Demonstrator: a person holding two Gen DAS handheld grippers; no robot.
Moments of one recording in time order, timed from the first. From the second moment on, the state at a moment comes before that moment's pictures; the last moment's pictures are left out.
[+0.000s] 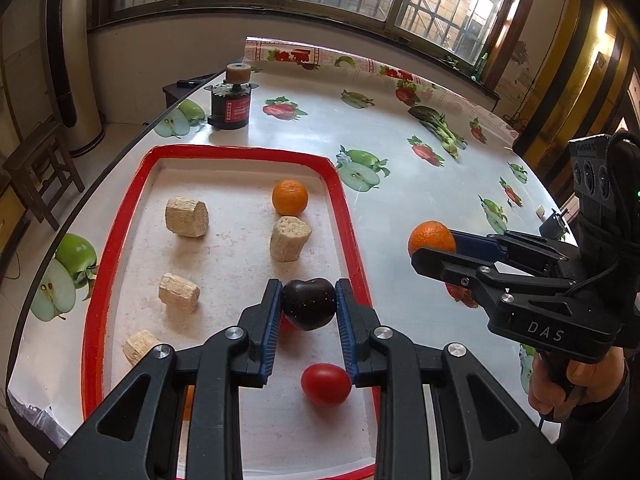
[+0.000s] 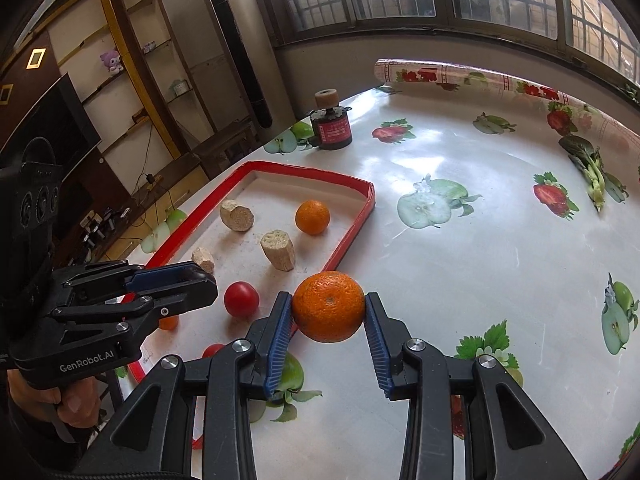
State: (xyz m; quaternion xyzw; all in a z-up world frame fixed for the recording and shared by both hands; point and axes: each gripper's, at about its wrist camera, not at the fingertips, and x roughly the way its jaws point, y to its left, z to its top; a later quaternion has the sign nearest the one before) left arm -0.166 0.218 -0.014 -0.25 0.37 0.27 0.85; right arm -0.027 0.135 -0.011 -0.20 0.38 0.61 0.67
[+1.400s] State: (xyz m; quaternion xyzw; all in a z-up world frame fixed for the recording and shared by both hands) left arm -0.183 0.262 -0.048 -0.25 0.39 0.32 0.82; right arm -0.060 0.199 -0.049 -0.24 0.39 0.63 0.63
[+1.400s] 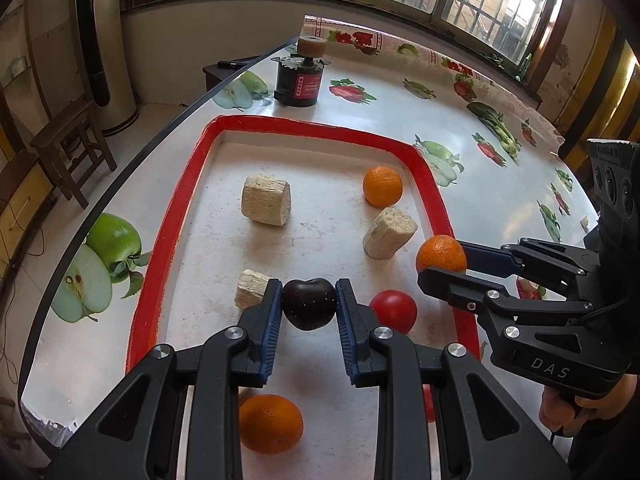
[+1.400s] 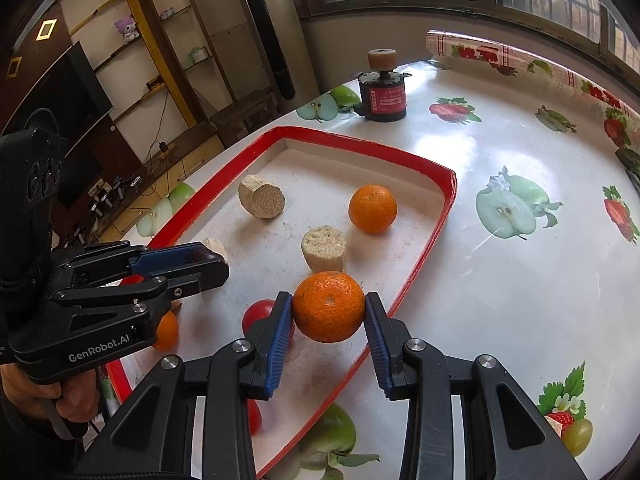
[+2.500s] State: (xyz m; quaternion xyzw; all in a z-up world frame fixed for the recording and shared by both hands) left arm -0.196 0.245 -0.030 -0.24 0.38 0.34 0.82; right arm -0.057 0.171 -0.028 -0.22 0.38 0.63 0.64
